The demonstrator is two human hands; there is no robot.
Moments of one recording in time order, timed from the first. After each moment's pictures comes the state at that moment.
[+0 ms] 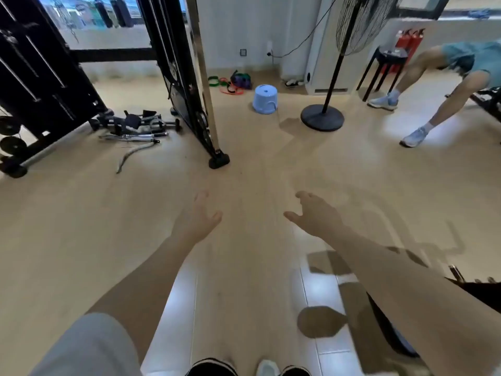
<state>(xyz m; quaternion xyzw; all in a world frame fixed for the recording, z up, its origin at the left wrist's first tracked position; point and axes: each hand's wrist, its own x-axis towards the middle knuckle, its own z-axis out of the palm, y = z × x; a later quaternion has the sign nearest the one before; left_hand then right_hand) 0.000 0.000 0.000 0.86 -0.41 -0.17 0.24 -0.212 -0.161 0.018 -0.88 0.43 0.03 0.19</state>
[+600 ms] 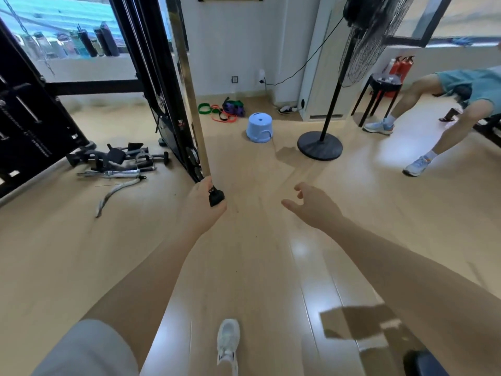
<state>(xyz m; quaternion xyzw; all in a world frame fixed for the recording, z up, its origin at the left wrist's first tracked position) 0.153 -0.204 0.024 0.82 -0.44 -0.12 0.34 -0.050 -0.346 0.035 -0.85 0.46 -0.05 0.24</state>
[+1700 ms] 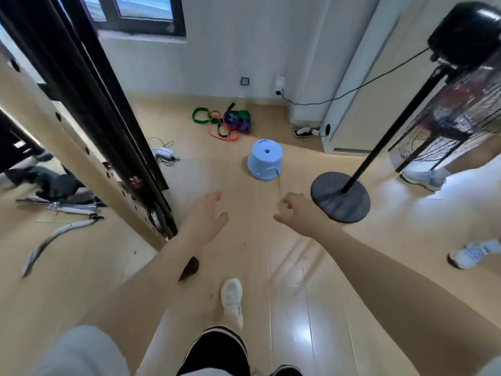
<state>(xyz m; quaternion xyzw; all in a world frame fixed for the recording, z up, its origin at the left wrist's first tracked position) 0.454 -0.800 -0.010 0.84 -0.41 -0.21 0.27 0.286 -0.976 -0.015 -0.88 0.41 0.09 0.21</state>
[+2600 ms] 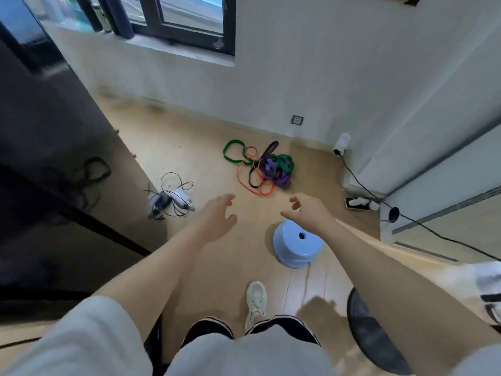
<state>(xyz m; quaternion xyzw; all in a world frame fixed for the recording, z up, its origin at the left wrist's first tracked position) 0.883 -1.213 -0.023 0.88 -0.31 -0.26 0.25 0.766 -1.409 -0.006 -0.89 0.32 0.12 0.31</state>
